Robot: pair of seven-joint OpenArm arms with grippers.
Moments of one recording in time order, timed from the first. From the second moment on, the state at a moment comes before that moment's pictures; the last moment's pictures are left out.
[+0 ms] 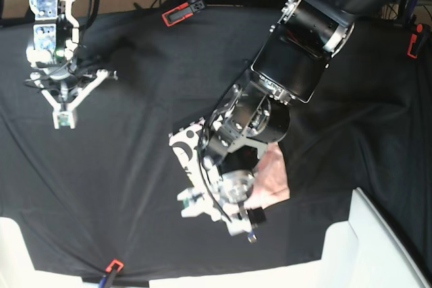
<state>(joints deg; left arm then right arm) -23.2 1.5 29.8 72.0 44.1 -25.8 54.2 -15.2 4.6 6.7 94.5 -1.7 5.8 -46.4</state>
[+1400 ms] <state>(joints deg) 19.8 -3.5 -21.7 96.9 54.4 -25.8 48.1 -5.0 -1.9 11.1 77.8 49.1 33.8 -55.2</state>
